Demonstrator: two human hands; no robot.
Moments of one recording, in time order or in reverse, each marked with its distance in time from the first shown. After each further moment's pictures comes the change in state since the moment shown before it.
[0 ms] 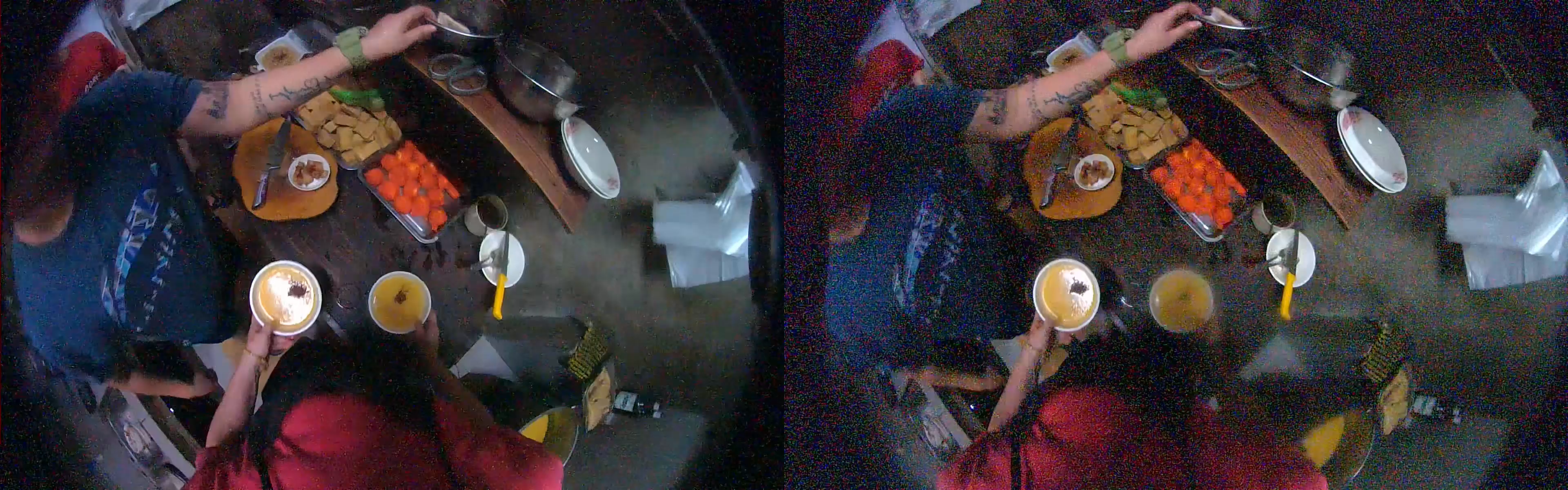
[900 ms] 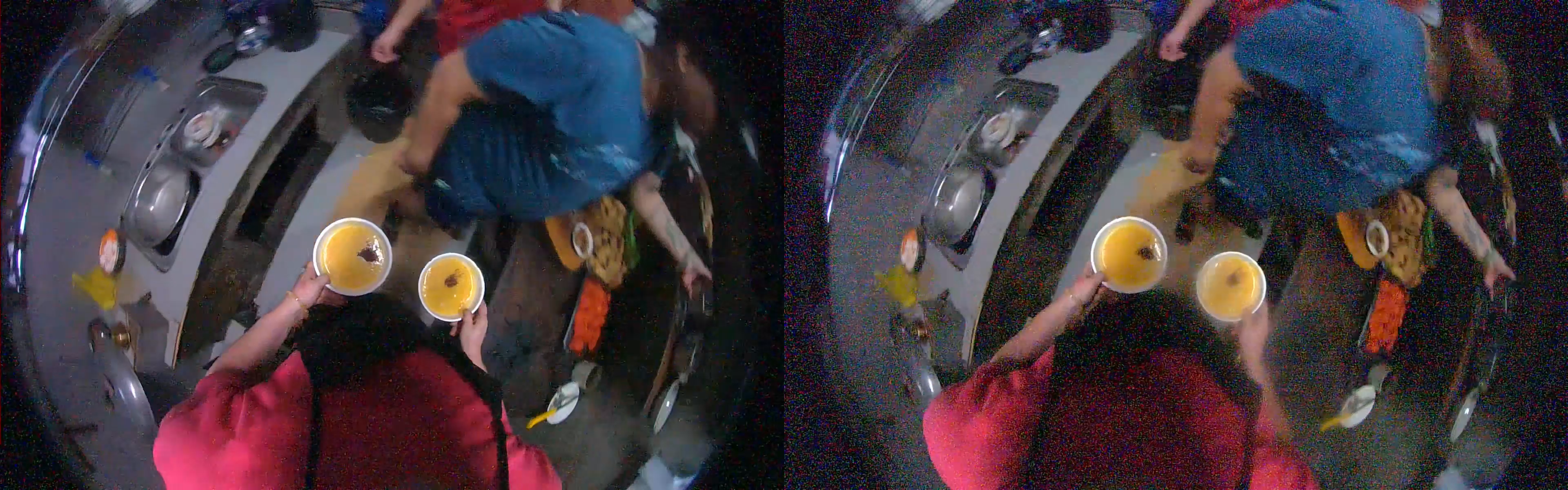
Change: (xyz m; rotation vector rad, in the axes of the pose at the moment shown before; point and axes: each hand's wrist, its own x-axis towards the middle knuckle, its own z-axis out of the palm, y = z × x) left_hand -0.947 0.070 -0.187 -0.788 0.946 -0.988; right_hand -0.316 -0.163 0.190 0.010 -0.990 -0.092
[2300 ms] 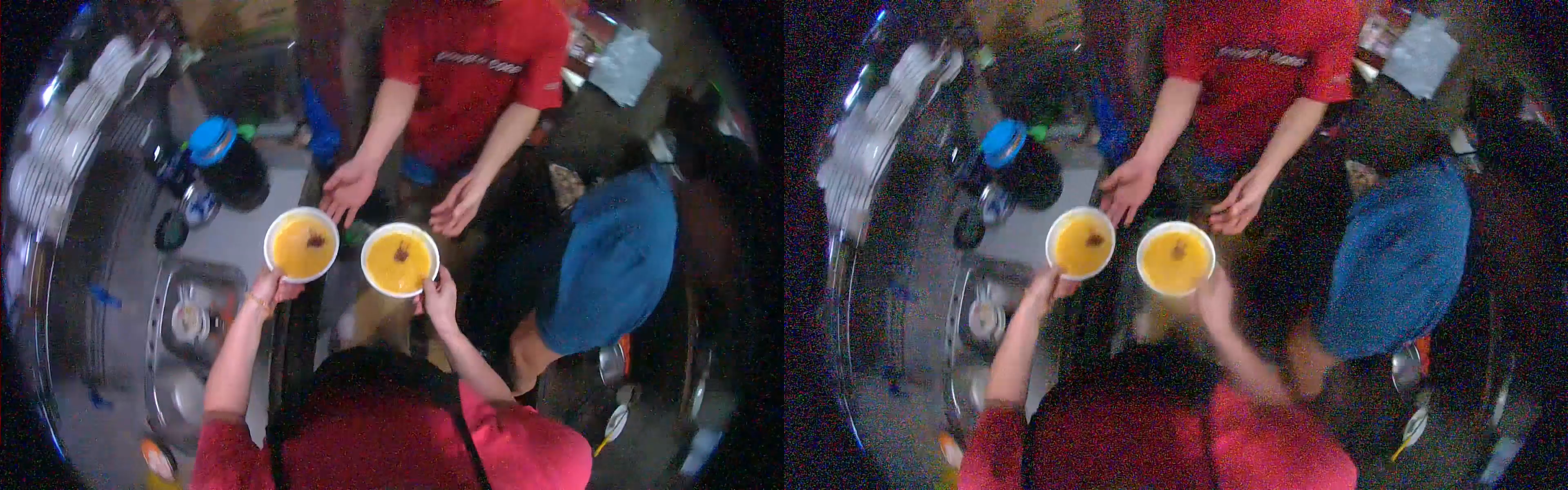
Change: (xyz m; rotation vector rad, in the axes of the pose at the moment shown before) left_hand 0.449 0.534 -0.289 0.049 -0.290 0.132; right_hand 0.492 -0.315 0.442 0.111 0.142 -0.267
